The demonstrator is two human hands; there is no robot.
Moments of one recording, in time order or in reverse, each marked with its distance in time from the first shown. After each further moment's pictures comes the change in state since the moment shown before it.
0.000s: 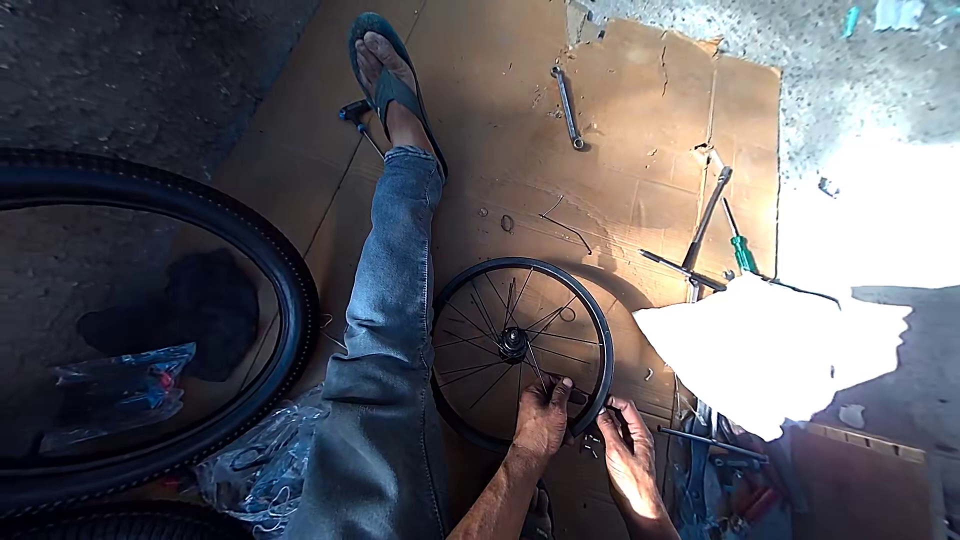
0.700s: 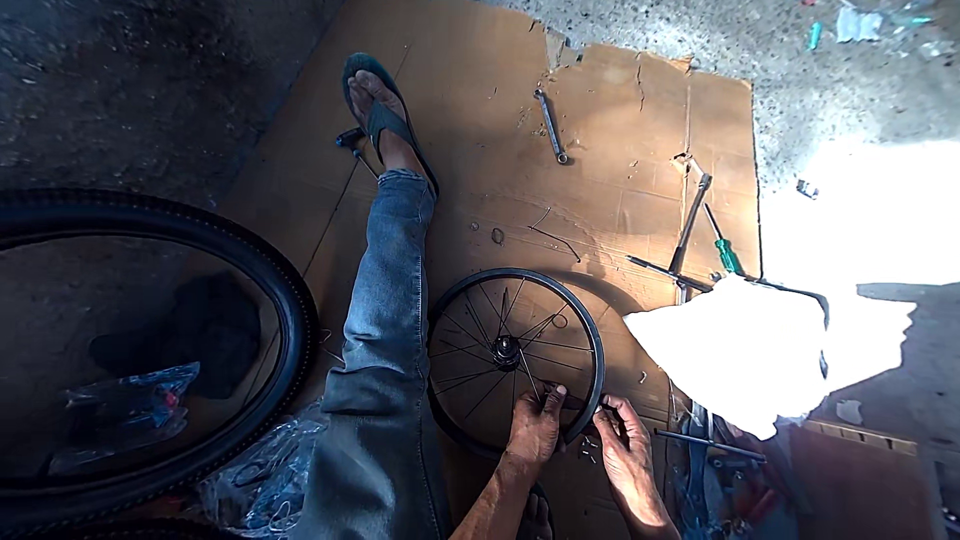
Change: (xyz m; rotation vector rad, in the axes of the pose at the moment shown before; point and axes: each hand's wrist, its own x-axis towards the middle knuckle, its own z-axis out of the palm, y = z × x) left_hand -0.003 -0.004 -0.003 -0.006 -0.044 0.039; right_hand 0.006 -0.001 -0.003 -0.042 0.022 -0.008
